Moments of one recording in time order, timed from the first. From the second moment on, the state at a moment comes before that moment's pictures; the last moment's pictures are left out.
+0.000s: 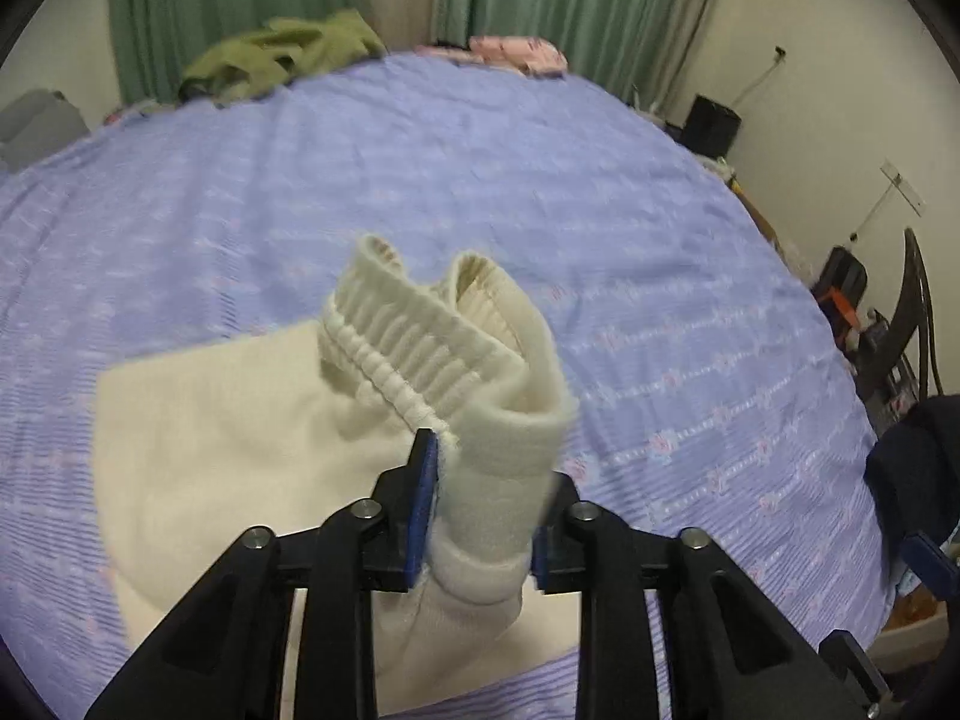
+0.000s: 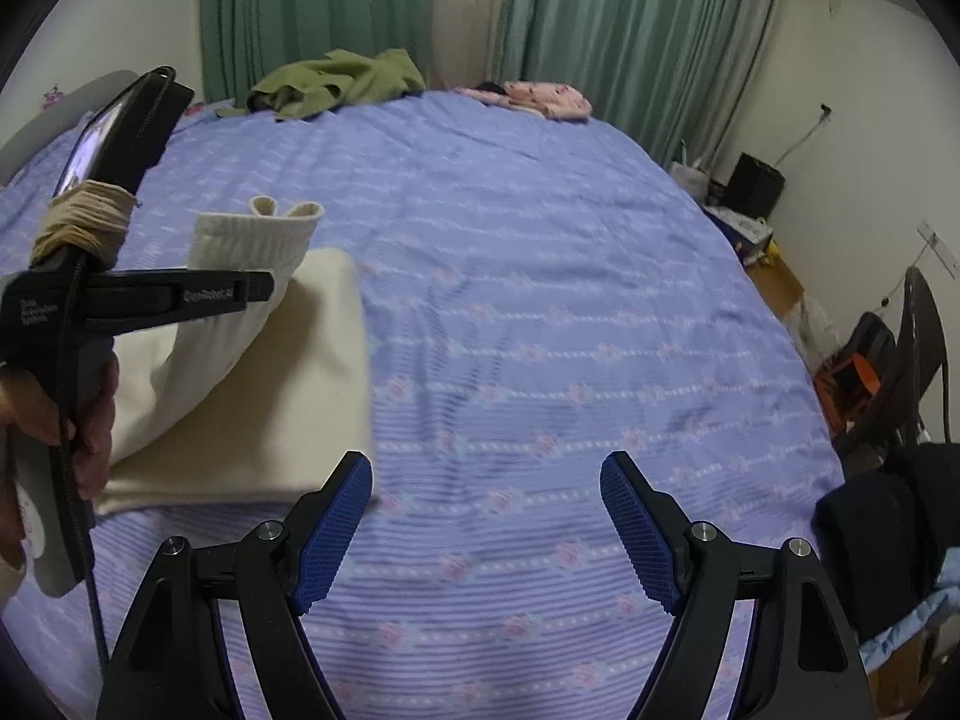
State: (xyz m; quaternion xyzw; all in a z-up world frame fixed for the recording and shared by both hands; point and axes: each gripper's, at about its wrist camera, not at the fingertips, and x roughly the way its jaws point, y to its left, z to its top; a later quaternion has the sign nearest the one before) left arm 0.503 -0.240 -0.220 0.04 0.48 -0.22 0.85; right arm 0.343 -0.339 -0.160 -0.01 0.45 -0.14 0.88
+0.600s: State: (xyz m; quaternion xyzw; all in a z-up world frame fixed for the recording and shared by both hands) left arm 0.474 -0.075 -0.205 0.04 0.47 -0.13 0.87; right arm 0.419 -0.321 -0.178 0.05 0.43 -0.04 0.90
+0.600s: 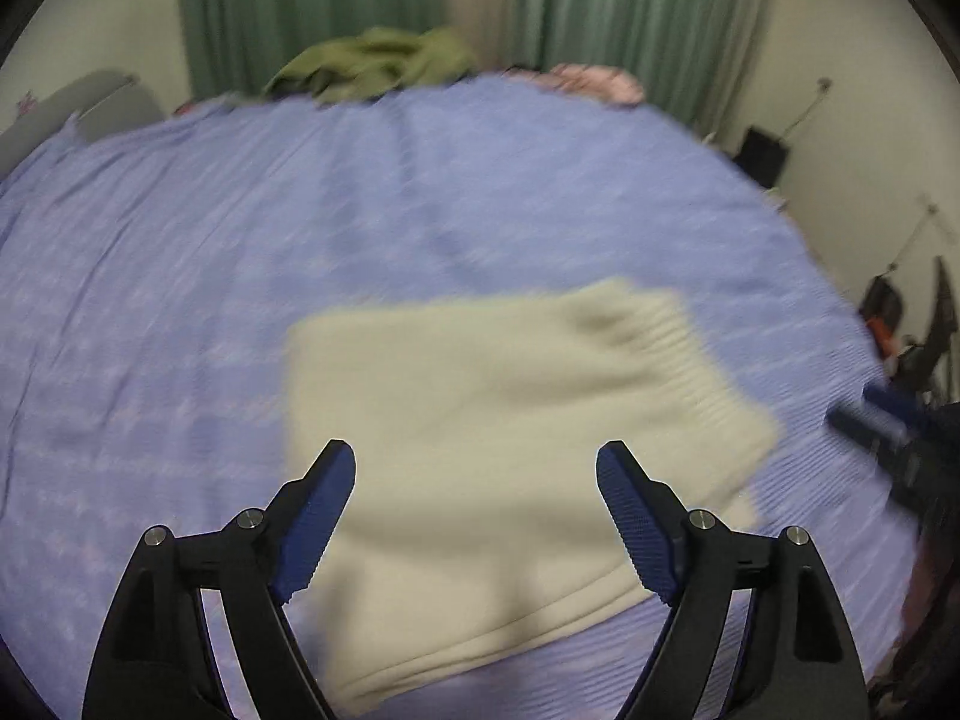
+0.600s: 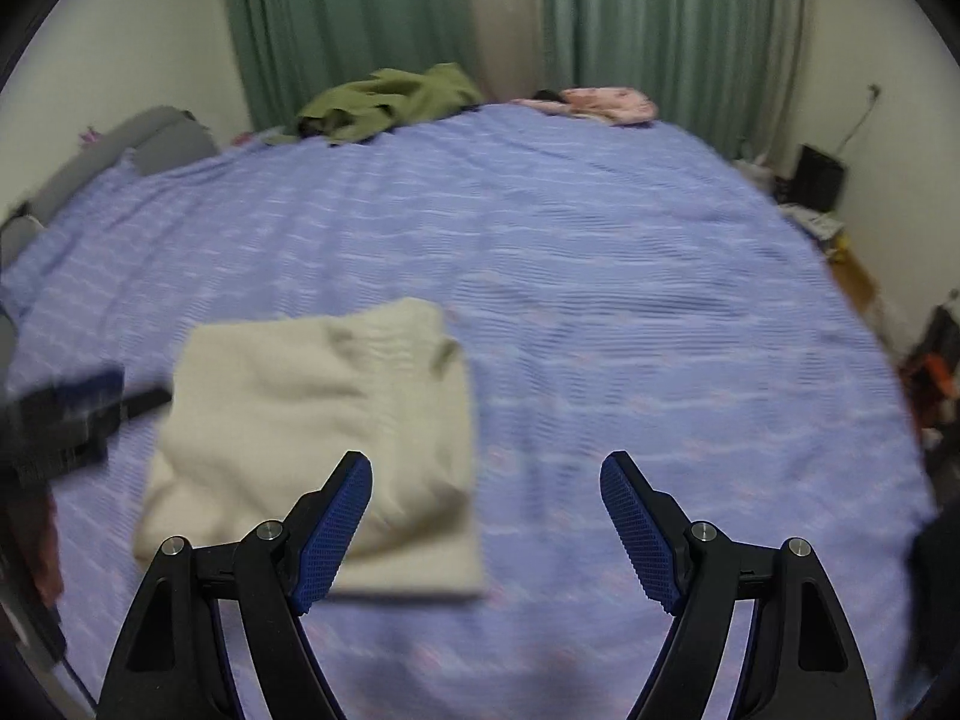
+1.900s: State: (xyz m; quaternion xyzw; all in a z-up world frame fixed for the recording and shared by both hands) left arm 0.449 -0.039 -0.260 0.06 0.50 -0.07 0.86; right arm 0.417 -0.327 -0.278 0.21 0.49 -0.08 0.84
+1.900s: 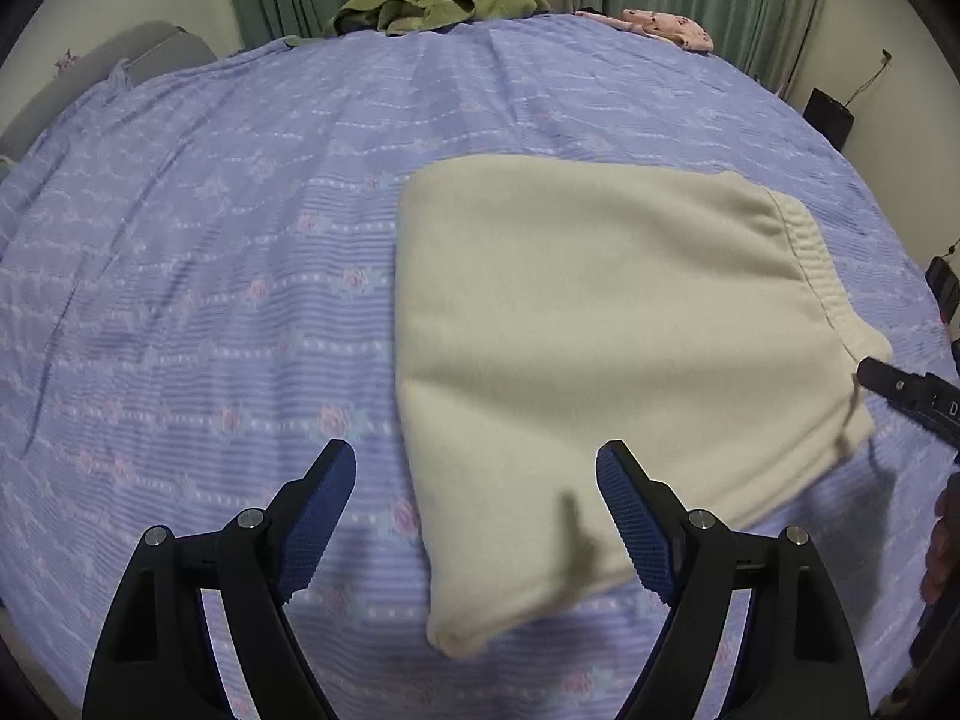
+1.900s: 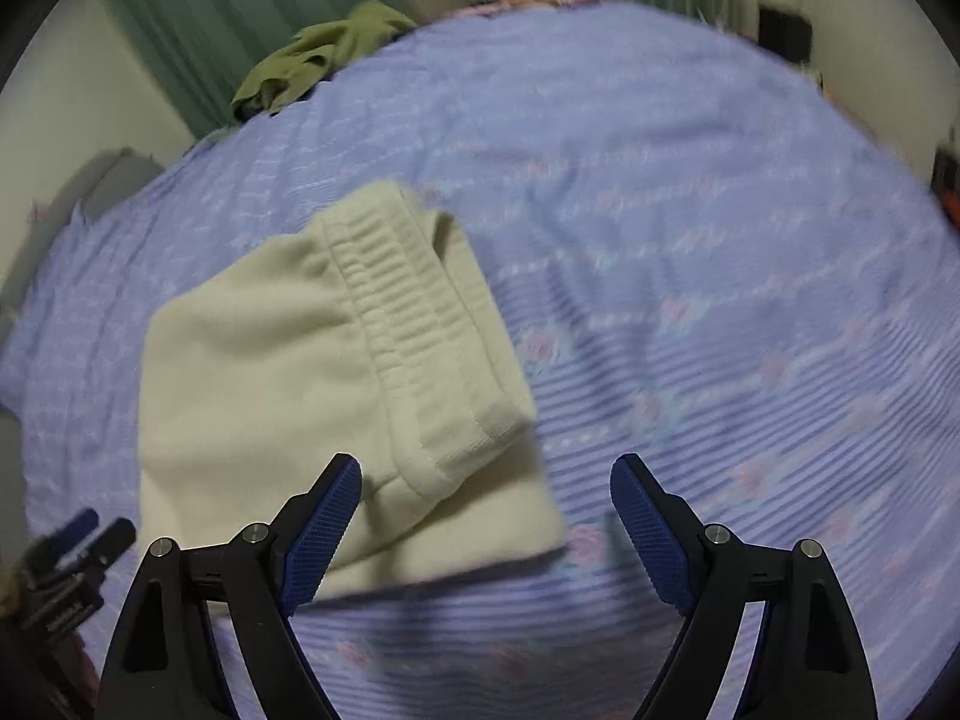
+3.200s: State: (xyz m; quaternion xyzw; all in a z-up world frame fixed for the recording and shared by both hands) left arm 0.559 0.009 -0.330 -0.15 0.58 -0.14 0.79; right arm 0.466 -0.294 -0.311 0.18 0.52 -0.07 0.83
